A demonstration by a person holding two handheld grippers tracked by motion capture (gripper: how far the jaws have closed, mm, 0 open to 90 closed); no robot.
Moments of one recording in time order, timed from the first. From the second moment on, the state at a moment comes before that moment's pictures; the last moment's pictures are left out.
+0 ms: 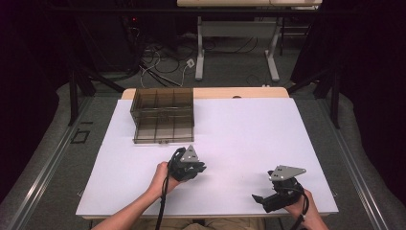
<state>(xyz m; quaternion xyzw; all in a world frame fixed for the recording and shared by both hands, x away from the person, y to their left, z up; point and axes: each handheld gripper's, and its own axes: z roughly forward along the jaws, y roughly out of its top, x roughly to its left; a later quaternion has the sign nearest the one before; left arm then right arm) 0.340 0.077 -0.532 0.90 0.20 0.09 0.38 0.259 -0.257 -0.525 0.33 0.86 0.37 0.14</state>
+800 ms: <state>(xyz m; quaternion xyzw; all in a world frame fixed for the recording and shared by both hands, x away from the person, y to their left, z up) 0.349 0.096 -0.525 0.89 0.22 0.11 0.38 0.259 -0.257 -0.525 0.33 0.86 0.37 0.14</state>
